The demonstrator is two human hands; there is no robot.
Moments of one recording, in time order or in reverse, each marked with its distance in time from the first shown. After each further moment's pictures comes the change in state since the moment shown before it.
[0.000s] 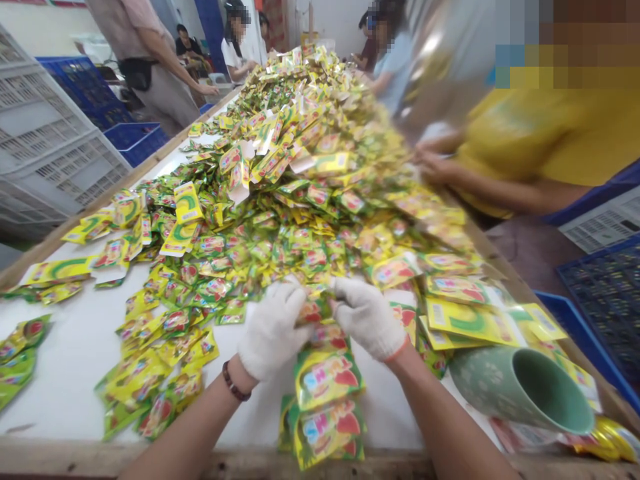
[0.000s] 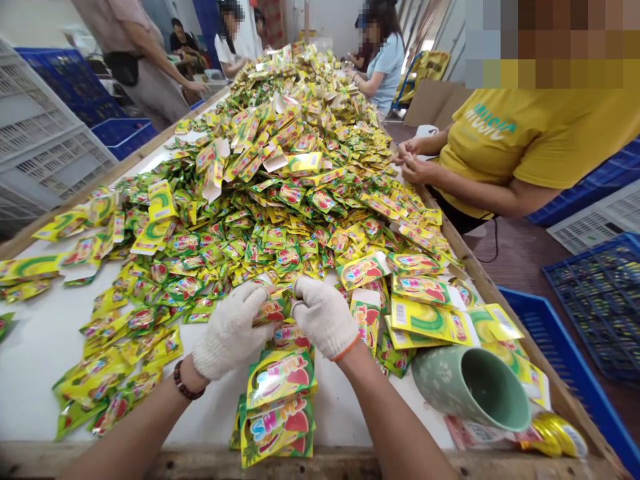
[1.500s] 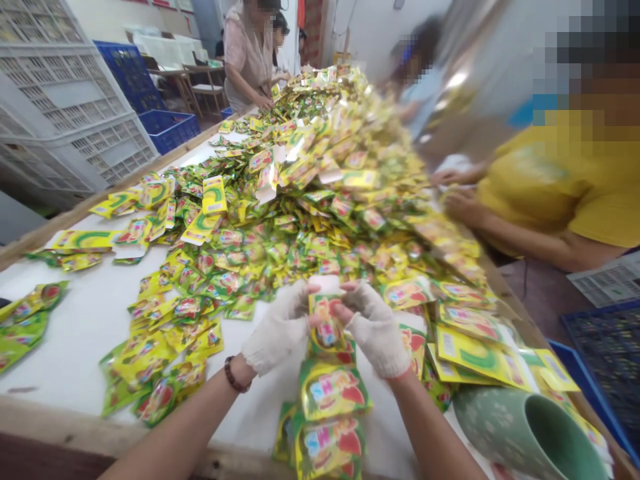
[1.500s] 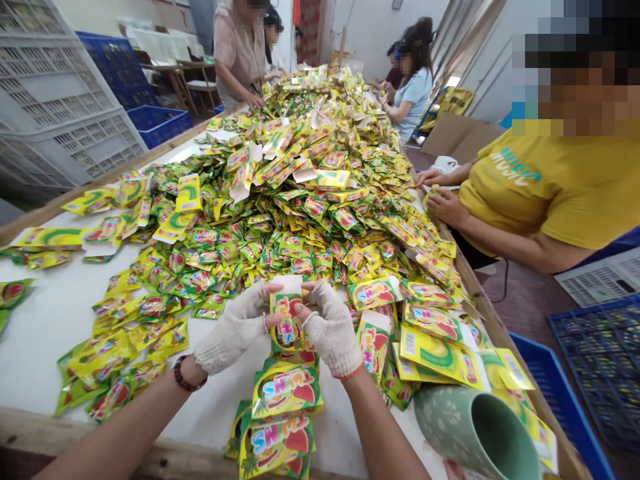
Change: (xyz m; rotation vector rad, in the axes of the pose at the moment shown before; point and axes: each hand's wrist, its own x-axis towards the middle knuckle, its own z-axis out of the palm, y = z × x) left_hand 0.000 -0.005 0.007 -1.556 0.037 -0.331; right_hand -0.001 0.005 0.020 0.684 0.095 0.139
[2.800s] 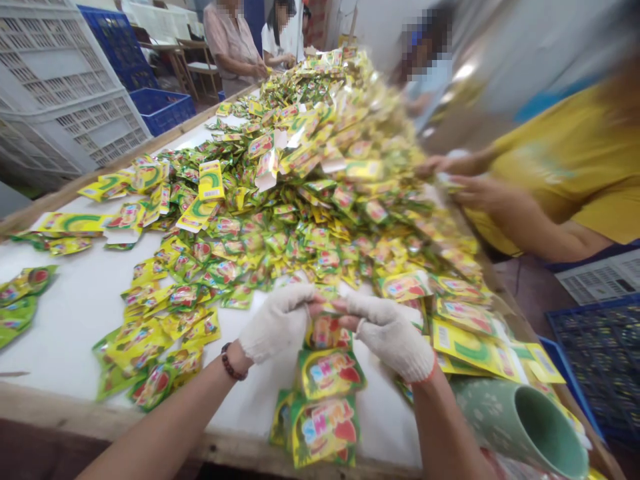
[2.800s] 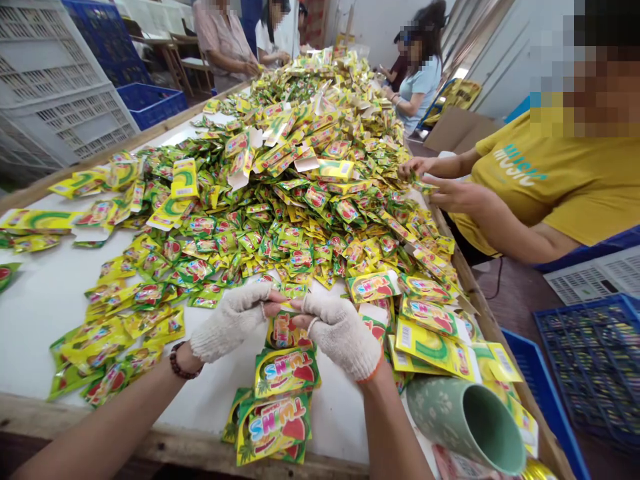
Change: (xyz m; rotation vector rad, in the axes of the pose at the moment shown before) left_hand -0.001 0.012 -0.002 0.532 -0.029 0.150; right_hand -0.005 -0.022 -0.026 -0.518 -0.311 0.021
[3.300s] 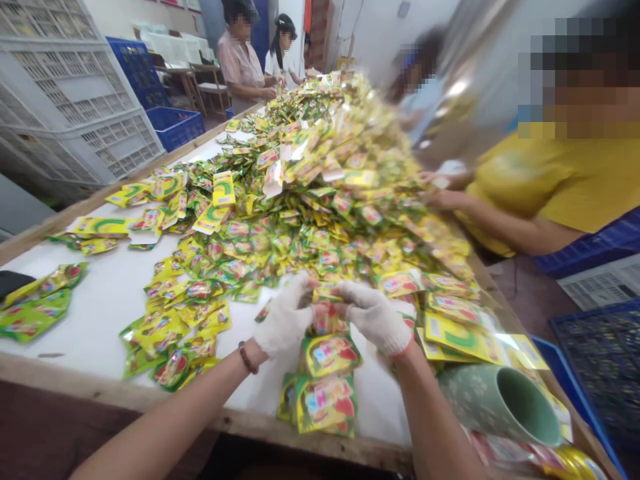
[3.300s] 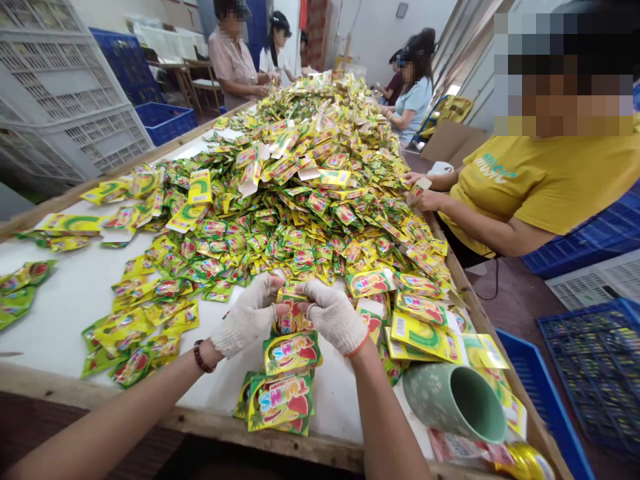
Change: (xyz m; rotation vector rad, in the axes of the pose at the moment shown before) left_hand -0.015 -0.012 0.017 -0.184 0.091 -0.090; right_hand 0.004 0.005 0.008 -0.017 0.034 -0.079
